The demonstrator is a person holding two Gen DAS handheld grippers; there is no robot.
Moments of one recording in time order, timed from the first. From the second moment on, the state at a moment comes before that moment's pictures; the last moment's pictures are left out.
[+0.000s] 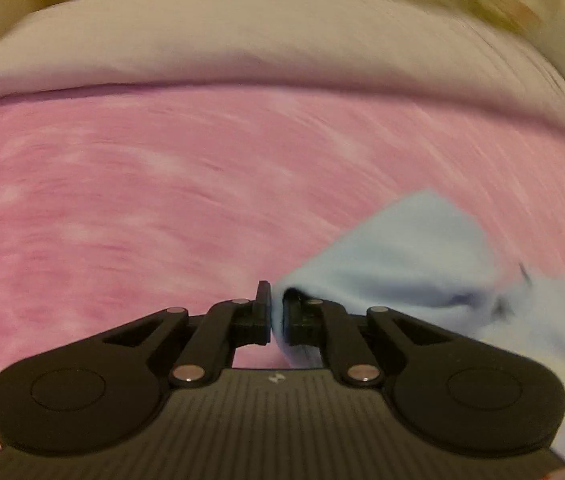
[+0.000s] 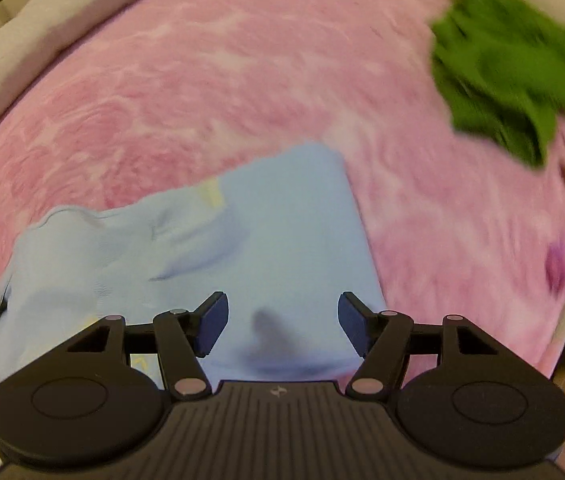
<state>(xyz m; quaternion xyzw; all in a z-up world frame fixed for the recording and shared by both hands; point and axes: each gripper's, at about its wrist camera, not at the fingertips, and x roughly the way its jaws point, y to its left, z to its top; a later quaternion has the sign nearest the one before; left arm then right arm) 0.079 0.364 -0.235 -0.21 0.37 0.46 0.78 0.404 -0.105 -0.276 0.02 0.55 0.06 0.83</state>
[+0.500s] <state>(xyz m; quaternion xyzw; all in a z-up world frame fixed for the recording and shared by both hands) -0.054 0.364 -0.288 -0.24 0.46 0.58 0.63 0.382 -0.029 -0.311 -0.18 0.53 0.16 0.81</state>
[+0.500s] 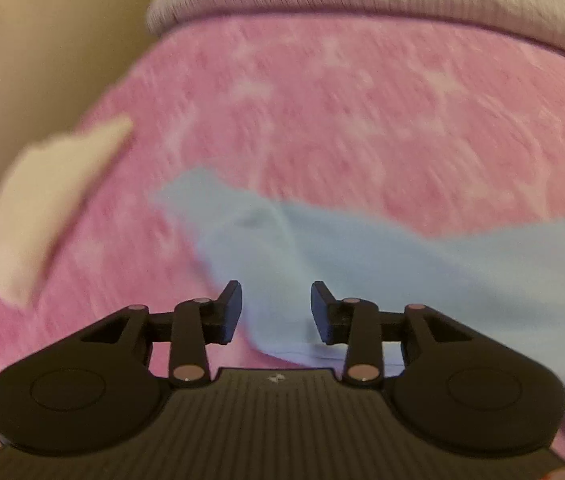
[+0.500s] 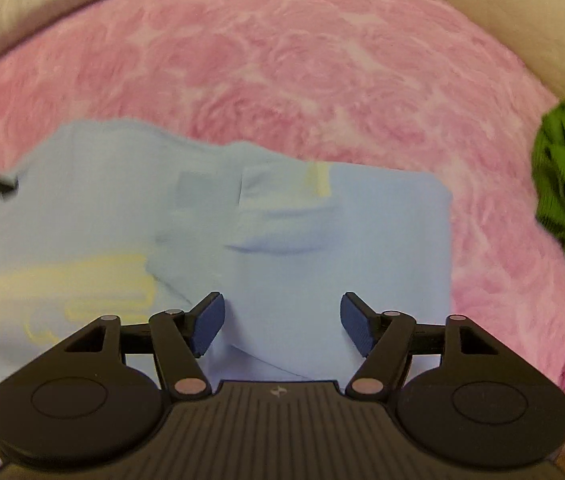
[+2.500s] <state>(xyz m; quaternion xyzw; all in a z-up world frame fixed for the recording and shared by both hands) -0.107 0.210 -0.273 -0.46 0.45 0.02 0.76 0.176 -0.141 -0.274 0.24 0.64 0.26 0.69</state>
